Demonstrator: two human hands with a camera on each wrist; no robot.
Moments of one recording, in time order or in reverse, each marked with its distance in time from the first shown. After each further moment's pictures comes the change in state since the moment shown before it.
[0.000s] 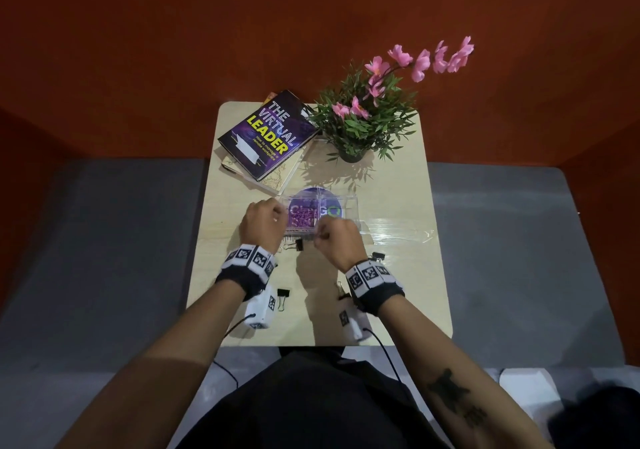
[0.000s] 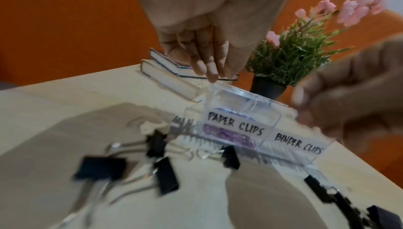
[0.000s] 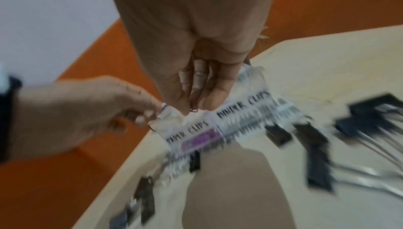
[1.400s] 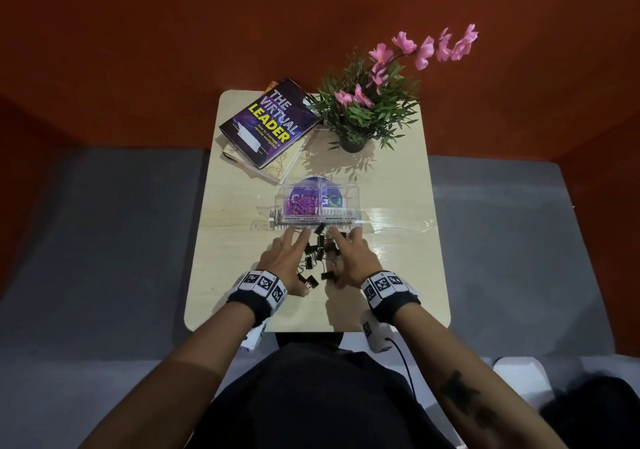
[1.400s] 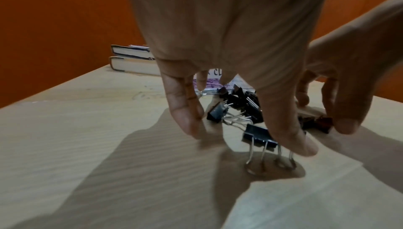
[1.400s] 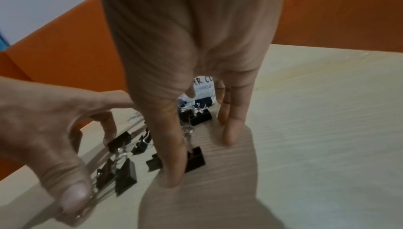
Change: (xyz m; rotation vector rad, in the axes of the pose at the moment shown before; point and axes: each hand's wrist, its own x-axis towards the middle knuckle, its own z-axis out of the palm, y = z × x) left_hand -0.073 -0.019 0.026 0.384 -0.711 0.135; right_hand -0.043 0.046 0.015 -0.266 -0.379 0.104
